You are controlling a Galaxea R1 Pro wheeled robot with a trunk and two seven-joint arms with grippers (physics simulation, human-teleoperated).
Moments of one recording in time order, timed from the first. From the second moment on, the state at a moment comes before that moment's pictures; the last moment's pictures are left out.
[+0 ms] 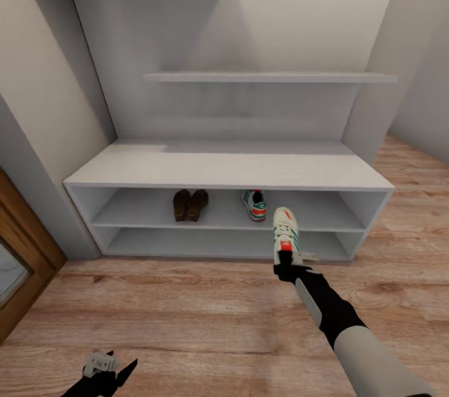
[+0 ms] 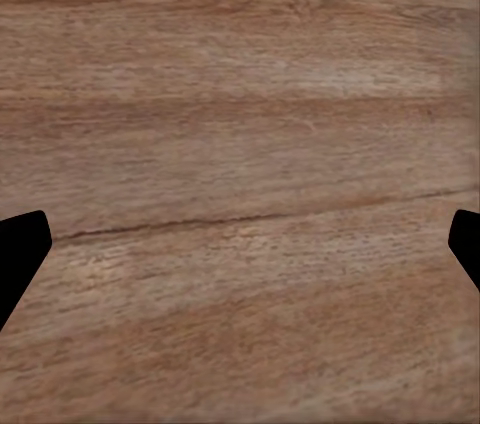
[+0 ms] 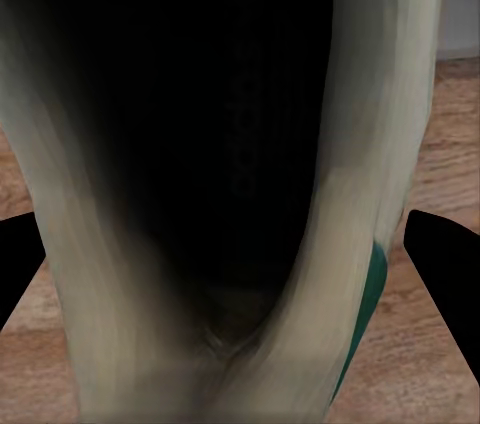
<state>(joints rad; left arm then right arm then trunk) -0.32 0.22 0.32 -0.36 -0.06 -0.35 -0.72 -0.68 -0.02 0.15 -0.70 -0.28 0.40 -0.18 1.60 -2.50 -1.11</state>
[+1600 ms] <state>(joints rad) -0.32 0.22 0.32 -0.36 -0.07 -0.35 -0.72 -0.68 -0.02 0.15 -0.71 -0.28 0.40 -0.18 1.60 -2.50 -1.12</state>
